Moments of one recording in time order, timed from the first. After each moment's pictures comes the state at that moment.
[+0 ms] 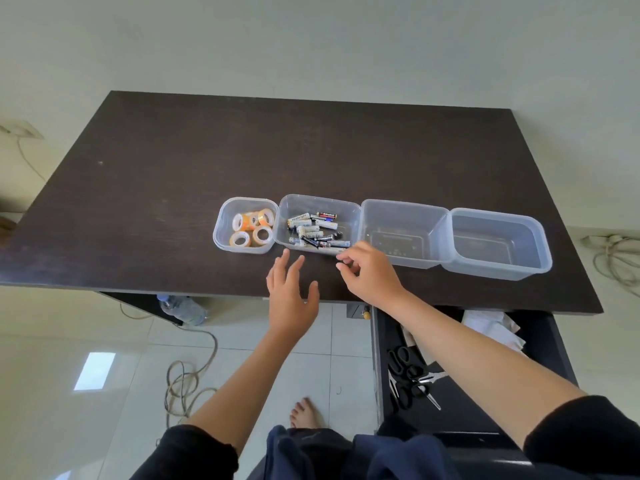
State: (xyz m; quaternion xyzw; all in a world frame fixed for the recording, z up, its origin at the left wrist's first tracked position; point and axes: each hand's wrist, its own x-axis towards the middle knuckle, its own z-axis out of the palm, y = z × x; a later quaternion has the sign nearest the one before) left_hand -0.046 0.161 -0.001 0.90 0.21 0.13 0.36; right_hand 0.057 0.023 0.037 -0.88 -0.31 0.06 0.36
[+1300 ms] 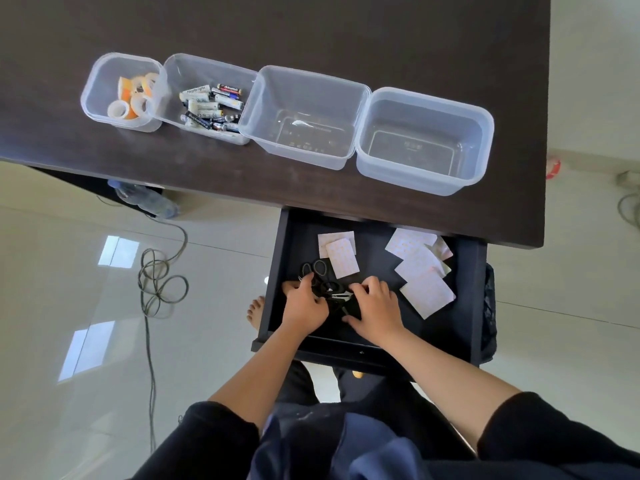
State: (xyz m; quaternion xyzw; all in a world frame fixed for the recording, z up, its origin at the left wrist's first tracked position) left_hand -0.079 -0.110 -0.096 0.77 0.41 -0.24 0.43; right_hand -0.015 -0.259 -0.122 -0.91 -0.30 0.28 0.07
